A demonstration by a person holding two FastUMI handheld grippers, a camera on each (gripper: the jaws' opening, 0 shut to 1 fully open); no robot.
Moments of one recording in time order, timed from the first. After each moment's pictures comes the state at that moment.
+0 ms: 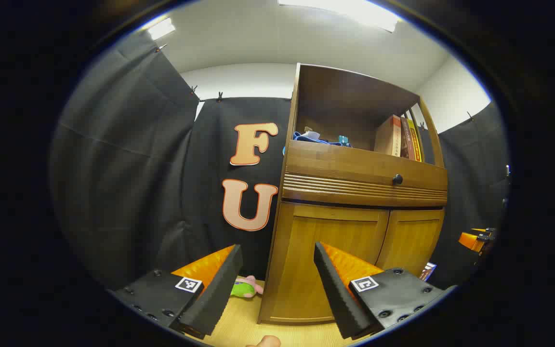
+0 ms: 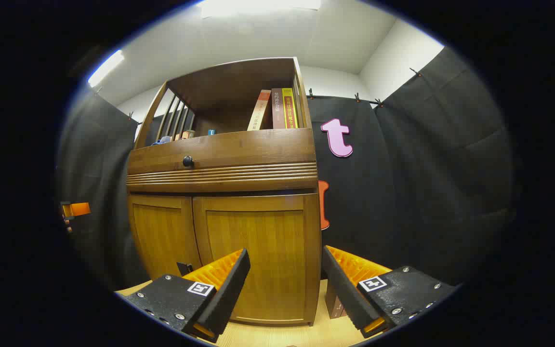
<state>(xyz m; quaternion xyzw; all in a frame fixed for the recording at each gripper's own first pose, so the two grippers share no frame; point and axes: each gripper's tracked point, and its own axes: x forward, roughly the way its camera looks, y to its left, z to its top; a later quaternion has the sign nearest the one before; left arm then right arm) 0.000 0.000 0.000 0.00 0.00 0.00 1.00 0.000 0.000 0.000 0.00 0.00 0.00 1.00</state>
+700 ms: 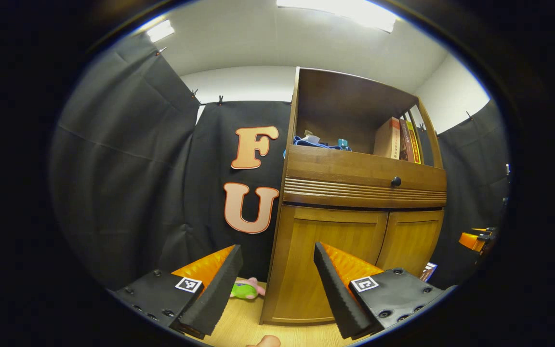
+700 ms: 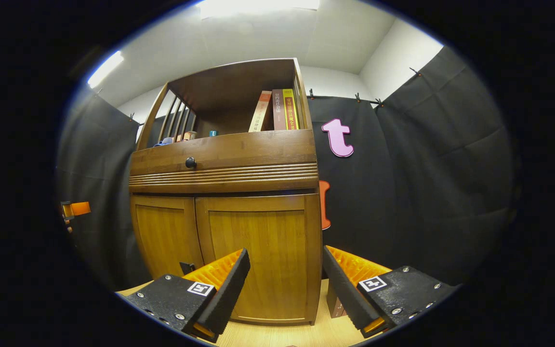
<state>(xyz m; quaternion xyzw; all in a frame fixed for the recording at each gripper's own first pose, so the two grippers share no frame) -0.009 0.002 0.005 0.01 -0.01 0.00 1.00 -0.008 0.005 0.001 0.00 0.00 0.01 1.00</state>
